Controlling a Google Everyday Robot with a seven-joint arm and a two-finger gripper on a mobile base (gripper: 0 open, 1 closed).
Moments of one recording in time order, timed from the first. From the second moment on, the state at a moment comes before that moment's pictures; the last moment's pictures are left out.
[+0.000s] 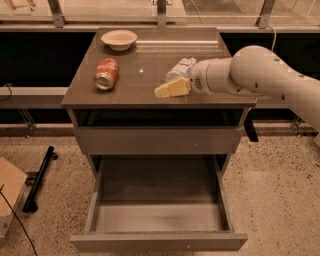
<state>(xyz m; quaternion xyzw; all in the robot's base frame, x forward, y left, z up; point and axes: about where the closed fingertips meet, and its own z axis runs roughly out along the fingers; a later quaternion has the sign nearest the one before) 0.705 -0.074 0.870 -0.32 0.79 0.16 0.50</state>
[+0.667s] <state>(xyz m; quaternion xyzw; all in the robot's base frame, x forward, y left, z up) 0.731 -0.061 0.858 -0.28 0.79 0.19 0.51</state>
